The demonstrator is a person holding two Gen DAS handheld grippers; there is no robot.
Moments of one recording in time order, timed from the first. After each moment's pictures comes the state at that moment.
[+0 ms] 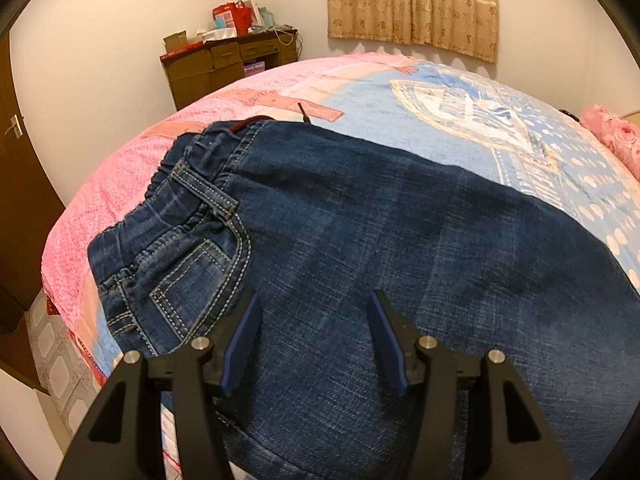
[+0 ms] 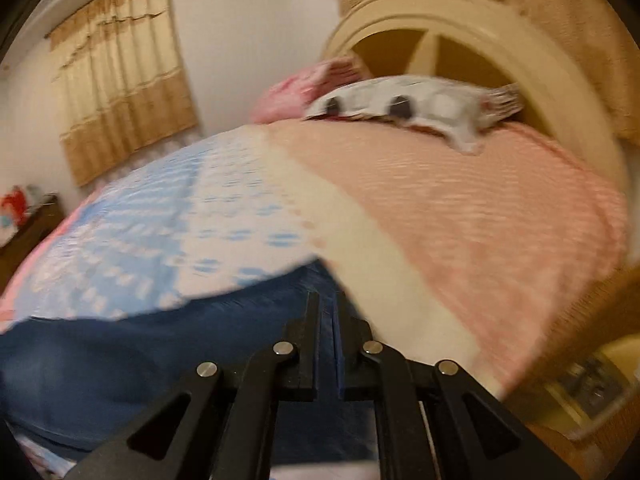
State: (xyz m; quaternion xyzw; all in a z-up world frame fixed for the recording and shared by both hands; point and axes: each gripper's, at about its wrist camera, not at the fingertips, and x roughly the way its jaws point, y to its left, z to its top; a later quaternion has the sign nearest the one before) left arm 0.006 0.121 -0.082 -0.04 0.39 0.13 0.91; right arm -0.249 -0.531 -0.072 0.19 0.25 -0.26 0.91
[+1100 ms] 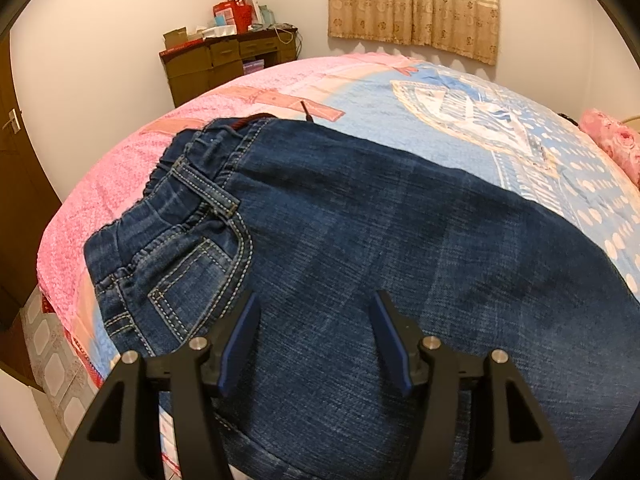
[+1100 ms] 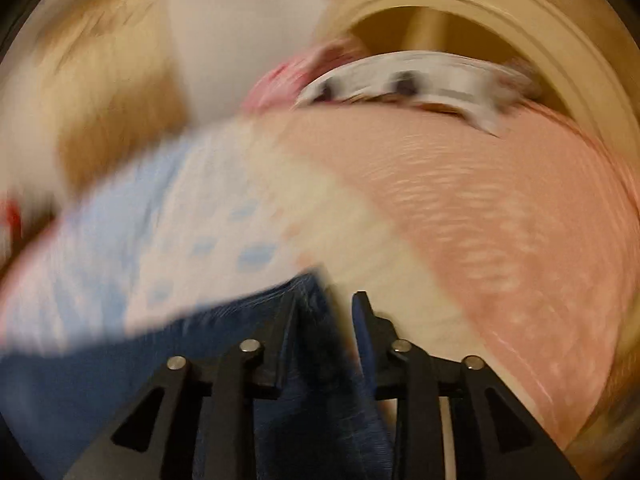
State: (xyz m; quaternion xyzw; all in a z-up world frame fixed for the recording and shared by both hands) left arm 0.008 0.126 -0.082 -0.05 0.39 0.12 0.91; right arm -0.221 -0.571 -0.103 0.25 0.20 -0.30 0.90
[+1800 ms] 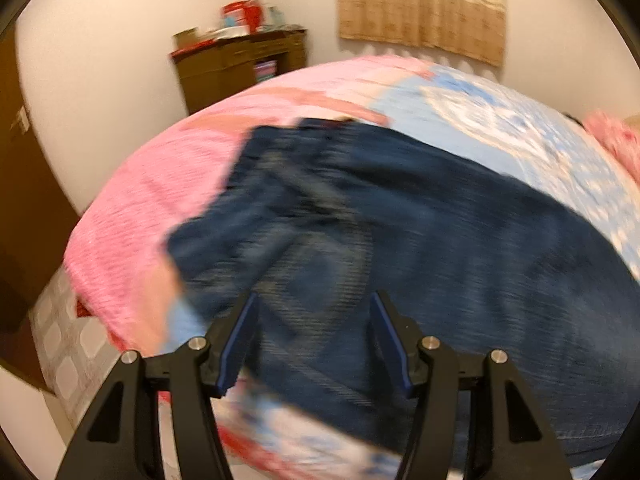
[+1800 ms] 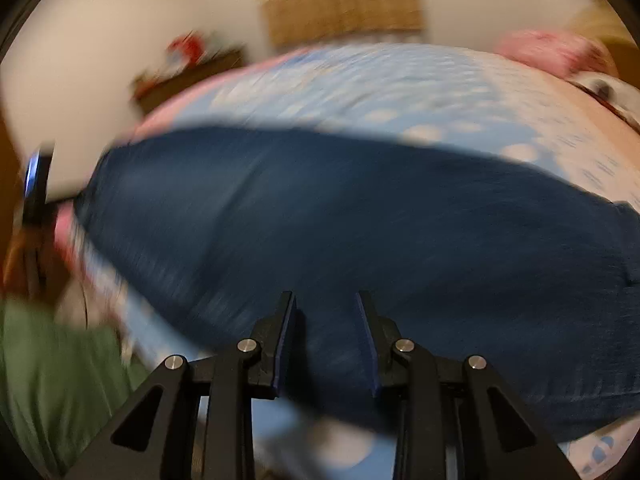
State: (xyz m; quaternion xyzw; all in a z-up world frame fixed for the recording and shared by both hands) left arm -0.031 0.201 -0.067 -0.06 0.39 0.14 0.91; right arm -0.174 -0.271 -0.121 0.02 0.39 0.11 0.91
